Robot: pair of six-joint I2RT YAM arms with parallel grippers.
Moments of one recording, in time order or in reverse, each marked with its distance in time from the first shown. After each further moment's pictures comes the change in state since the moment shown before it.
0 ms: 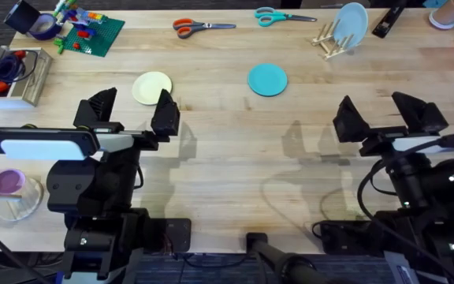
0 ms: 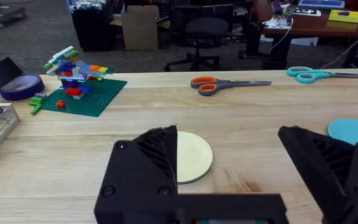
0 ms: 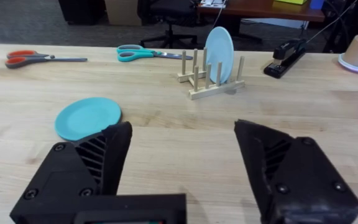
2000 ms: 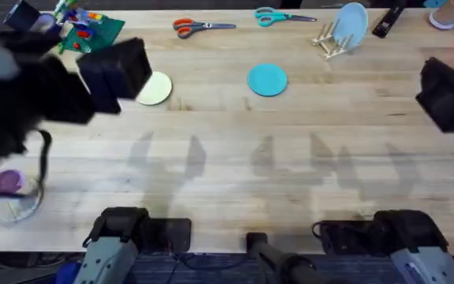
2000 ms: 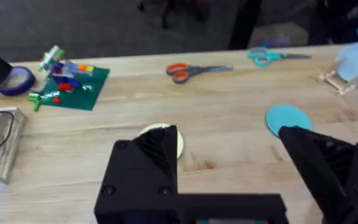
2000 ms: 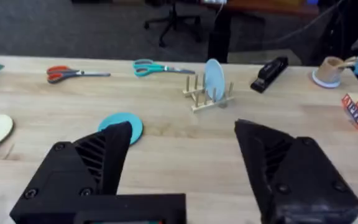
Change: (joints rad) left arm 0.000 0.552 1.040 -0.813 0.104 0.001; right arm 0.000 0.340 0.896 -0.696 -0.008 0.000
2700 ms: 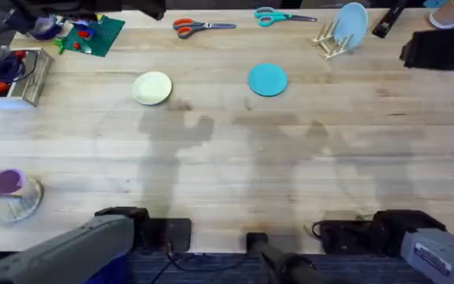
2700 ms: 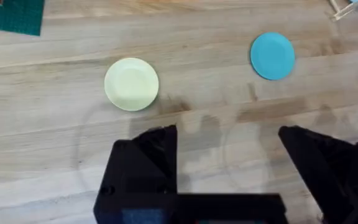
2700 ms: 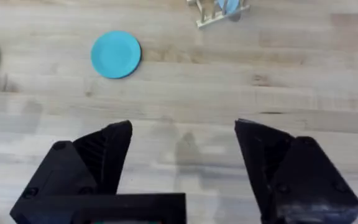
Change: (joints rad) left arm 0.000 0.728 0.701 -0.555 0.103 -0.001; right arm 0.000 0.600 0.492 -0.451 -0.007 0.000
